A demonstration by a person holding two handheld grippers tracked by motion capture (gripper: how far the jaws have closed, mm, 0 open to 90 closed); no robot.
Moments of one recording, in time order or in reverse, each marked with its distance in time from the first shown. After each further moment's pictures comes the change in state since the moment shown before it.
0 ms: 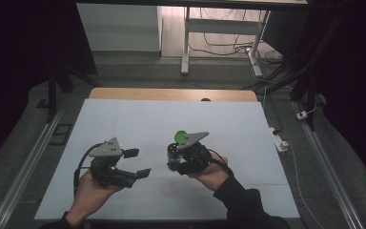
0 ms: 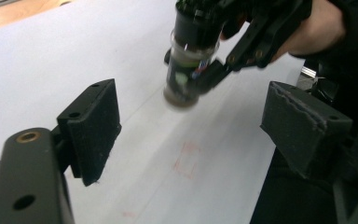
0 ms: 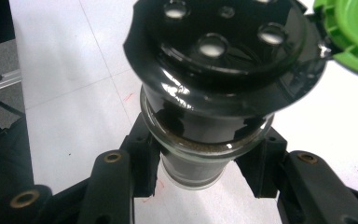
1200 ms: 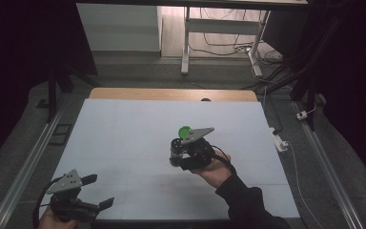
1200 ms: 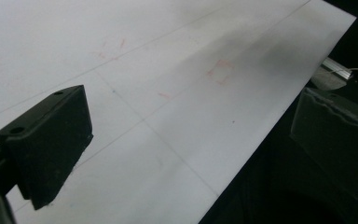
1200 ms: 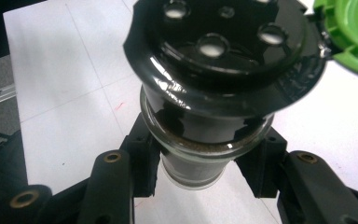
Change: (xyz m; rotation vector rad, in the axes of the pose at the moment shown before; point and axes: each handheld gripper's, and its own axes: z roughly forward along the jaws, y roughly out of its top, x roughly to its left) left arm -0.002 -0.103 -0.058 0.033 0.140 -0.136; right arm -0.010 0.002 -0.008 -0.031 -0.016 0.046
